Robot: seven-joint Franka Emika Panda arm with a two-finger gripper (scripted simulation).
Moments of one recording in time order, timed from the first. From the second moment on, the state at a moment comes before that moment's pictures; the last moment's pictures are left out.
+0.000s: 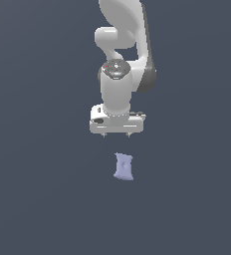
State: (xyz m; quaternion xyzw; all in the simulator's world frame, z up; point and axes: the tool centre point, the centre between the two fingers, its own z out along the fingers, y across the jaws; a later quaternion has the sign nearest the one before) arm -0.008 0.004 0.164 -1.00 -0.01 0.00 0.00
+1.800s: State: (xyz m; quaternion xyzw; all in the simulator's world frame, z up) arm 0.050 0.028 0.090 -1.00 0.02 0.00 0.00
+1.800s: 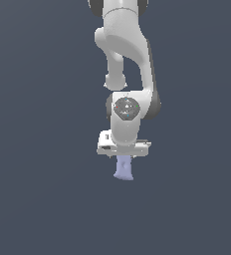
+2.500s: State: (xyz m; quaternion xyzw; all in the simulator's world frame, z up) arm 0.067 0.037 0.066 -1.00 0.03 0.00 0.00
